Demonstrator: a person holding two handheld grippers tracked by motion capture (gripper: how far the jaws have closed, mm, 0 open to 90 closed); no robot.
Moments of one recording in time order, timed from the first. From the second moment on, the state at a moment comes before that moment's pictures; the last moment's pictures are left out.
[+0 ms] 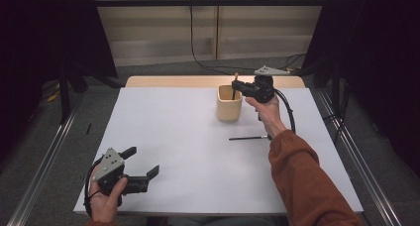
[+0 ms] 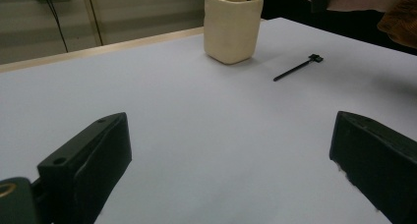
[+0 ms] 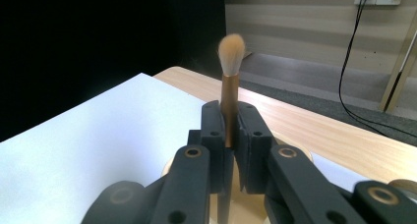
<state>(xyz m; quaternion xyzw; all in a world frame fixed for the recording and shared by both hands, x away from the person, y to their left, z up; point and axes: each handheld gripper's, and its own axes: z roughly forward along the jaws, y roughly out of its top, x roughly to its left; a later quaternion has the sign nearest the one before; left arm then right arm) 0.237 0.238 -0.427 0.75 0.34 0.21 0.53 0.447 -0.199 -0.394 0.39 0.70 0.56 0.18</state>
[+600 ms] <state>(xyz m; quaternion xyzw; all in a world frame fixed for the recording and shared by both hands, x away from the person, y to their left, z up) 0.237 0.236 -0.427 0.75 0.34 0.21 0.53 0.437 -0.208 -0.396 0.41 0.70 0.56 0.19</state>
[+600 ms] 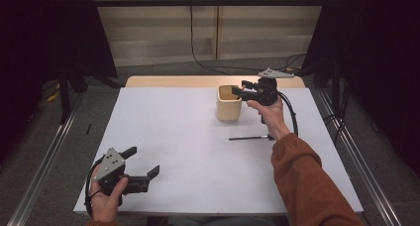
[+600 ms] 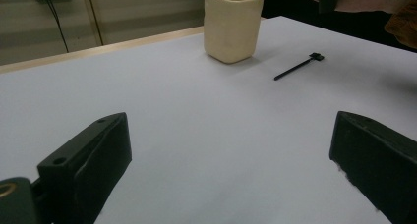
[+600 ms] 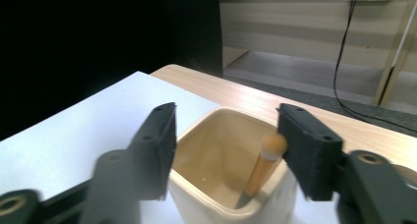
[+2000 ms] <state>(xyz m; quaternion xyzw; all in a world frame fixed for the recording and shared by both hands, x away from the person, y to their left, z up) 0.238 0.237 -0.426 0.74 0.35 0.21 0.54 0.376 -0.247 -0.398 0.41 0.69 0.57 0.19</state>
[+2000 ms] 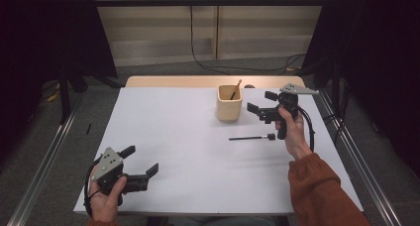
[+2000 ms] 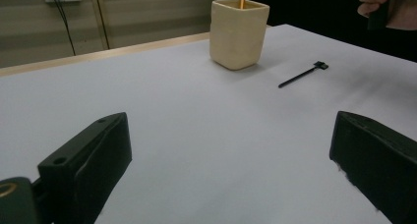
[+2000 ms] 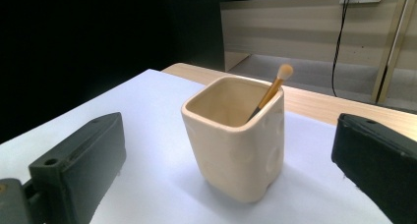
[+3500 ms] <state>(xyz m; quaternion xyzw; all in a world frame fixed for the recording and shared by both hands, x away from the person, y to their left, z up) 0.232 0.242 -0.425 0.73 0.36 0.23 0.54 0.256 -0.292 -0.419 0.41 0.69 0.56 0.20</state>
